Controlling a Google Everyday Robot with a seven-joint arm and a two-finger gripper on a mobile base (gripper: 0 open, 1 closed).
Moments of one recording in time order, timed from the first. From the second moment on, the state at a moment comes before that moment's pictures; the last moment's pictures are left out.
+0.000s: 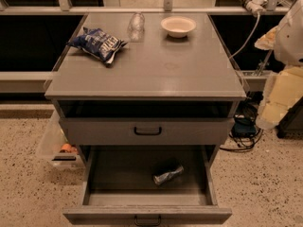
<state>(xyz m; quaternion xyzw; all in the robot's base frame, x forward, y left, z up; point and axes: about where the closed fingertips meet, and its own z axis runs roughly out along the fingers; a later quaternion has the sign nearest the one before) 0.438 -0.217 0.976 -0.60 0.78 -0.03 0.16</state>
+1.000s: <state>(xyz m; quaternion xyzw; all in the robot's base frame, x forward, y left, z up) 0.412 -0.223 0.938 -0.58 0.79 -0.01 0.20</state>
